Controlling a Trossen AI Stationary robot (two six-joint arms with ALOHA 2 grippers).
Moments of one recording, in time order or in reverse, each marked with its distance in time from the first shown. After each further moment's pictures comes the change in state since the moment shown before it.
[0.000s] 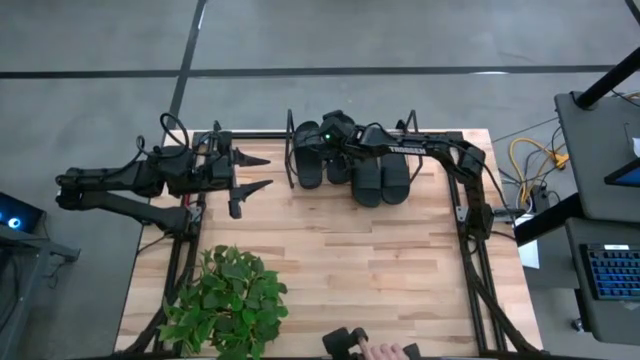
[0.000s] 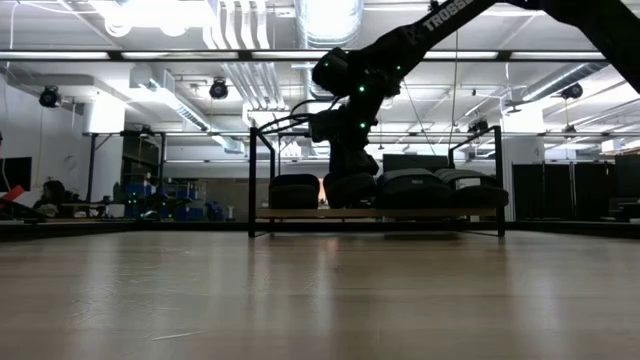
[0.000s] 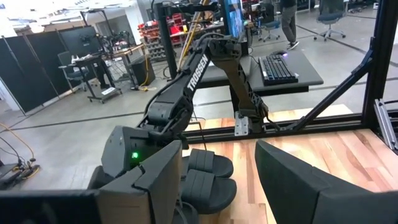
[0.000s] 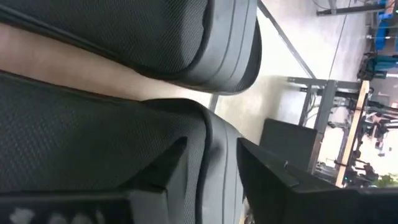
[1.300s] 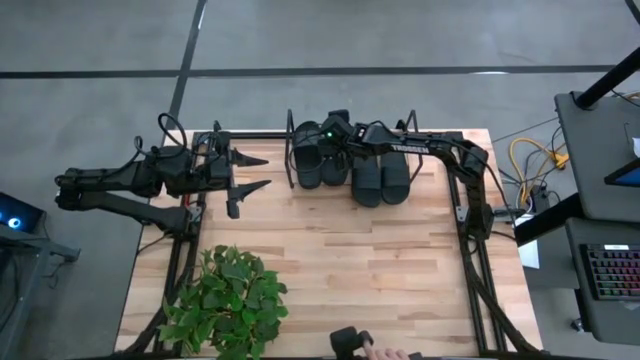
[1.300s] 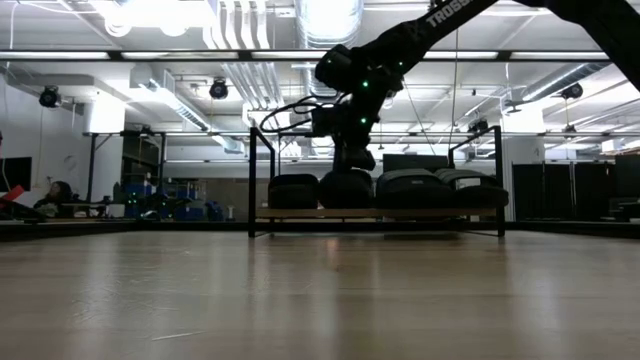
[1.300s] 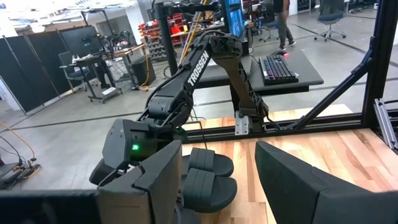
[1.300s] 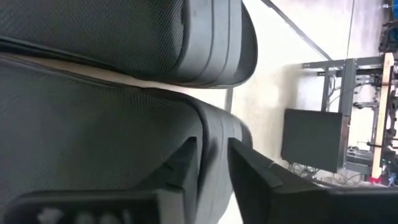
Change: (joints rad) left arm 0.000 -0.016 -0.009 -0.009 0.000 -0.002; right arm -0.007 -0.023 0.000 -0.033 -0.037 0.172
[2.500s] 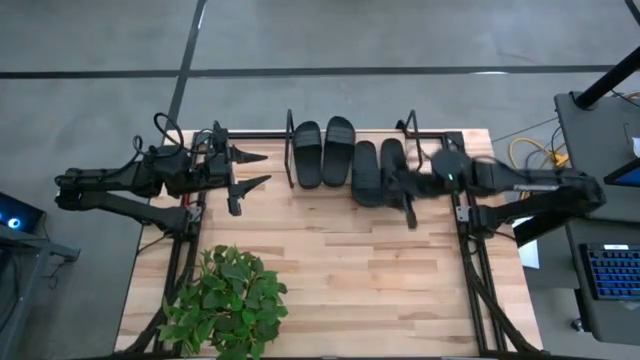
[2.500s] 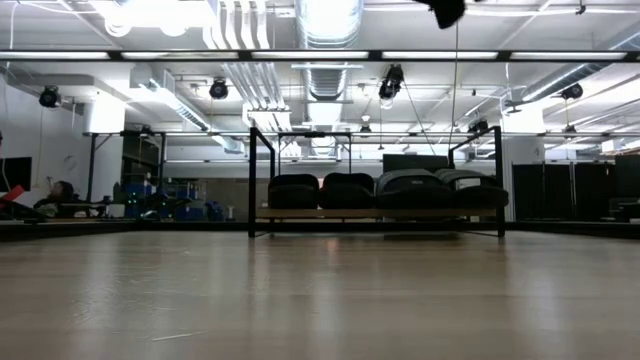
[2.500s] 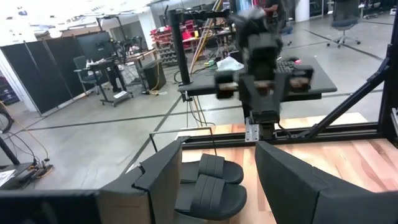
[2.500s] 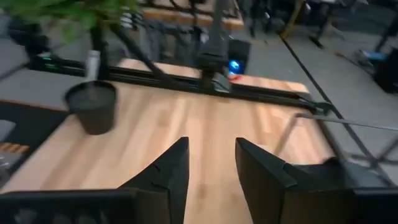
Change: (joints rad) left arm 0.000 0.004 0.001 0.037 -0.045 0.005; right arm 0.356 -1.025 -0.673 0.235 -0.574 0.674
